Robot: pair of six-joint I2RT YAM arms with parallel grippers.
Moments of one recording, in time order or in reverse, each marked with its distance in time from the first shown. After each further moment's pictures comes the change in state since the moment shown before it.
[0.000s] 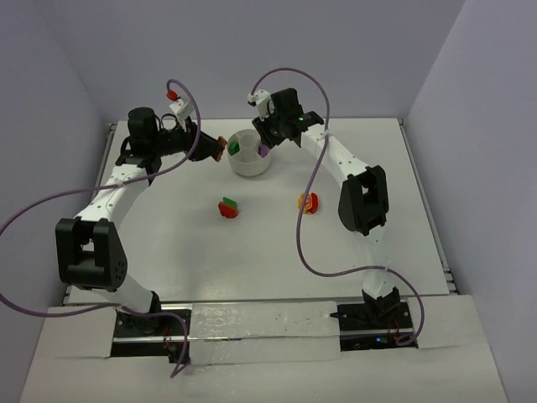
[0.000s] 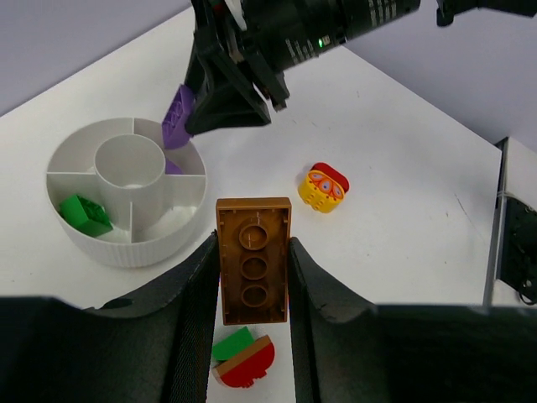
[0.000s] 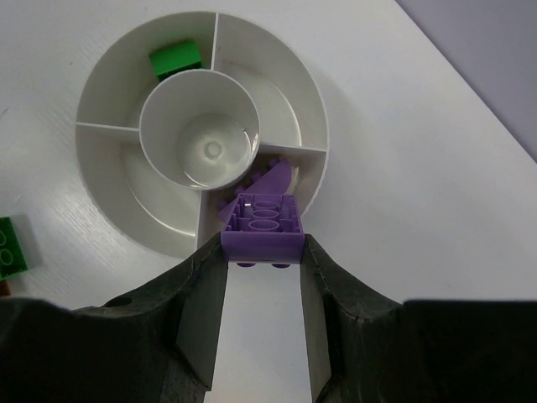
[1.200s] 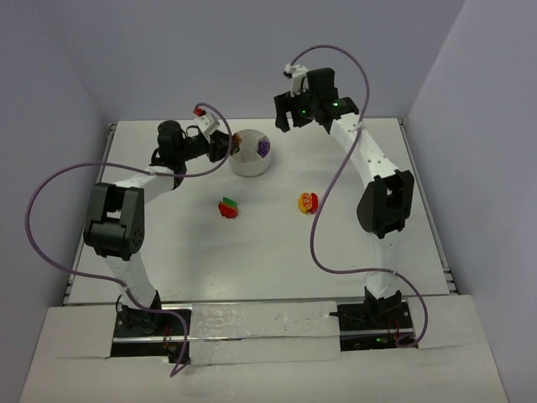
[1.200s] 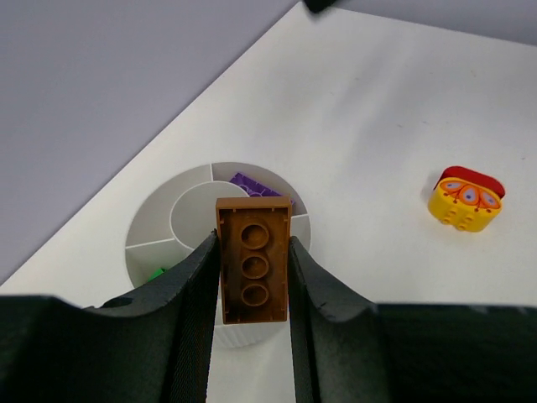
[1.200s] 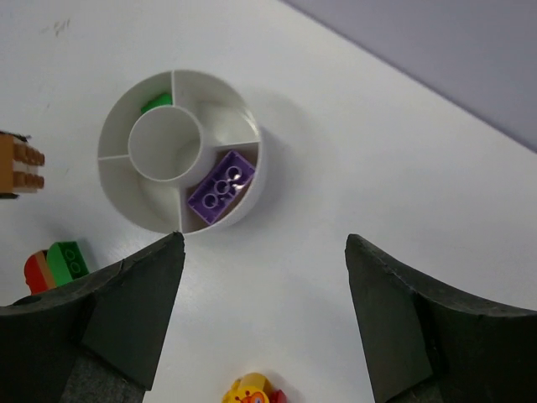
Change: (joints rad) left arm -0.091 0.297 -0.058 0.556 -0.124 0.182; right arm -0.142 -0.128 0.001 -0.030 -0.119 0.202
